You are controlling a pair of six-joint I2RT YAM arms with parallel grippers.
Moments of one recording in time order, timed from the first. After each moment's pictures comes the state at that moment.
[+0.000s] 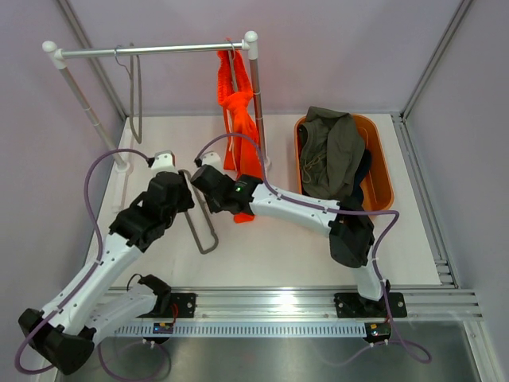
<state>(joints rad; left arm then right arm) -0.53 0.86 0.90 -0.66 -0.46 -0.51 1.11 2.06 1.84 -0.62 0.35 0.50</state>
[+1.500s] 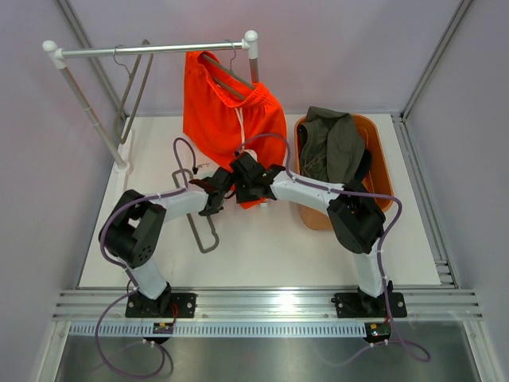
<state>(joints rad) -0.55 1.71 0.95 -0.48 -0.55 -0.76 0.86 2.04 1.57 -0.44 0.11 0.56</state>
